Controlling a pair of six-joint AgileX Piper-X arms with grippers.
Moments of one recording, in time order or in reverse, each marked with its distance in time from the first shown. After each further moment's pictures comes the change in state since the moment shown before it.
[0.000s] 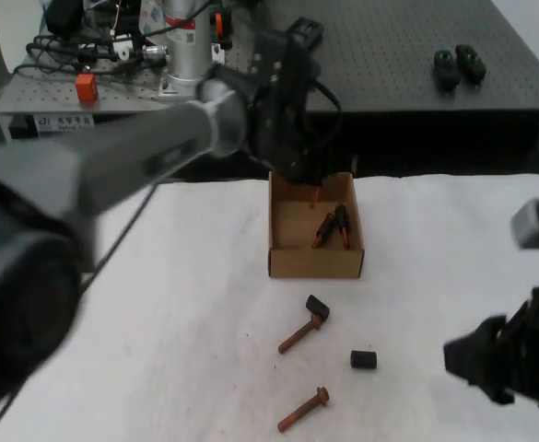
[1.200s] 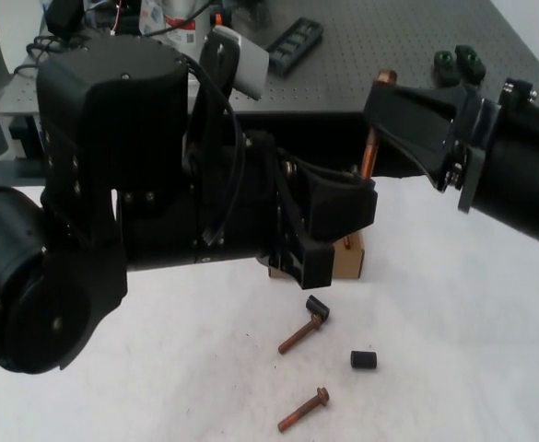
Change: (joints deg) left arm -7.9 -60.7 65.9 -38.8 24.5 -2.4; right arm 7.6 6.4 -0.3 -59.4 -16.6 29.3
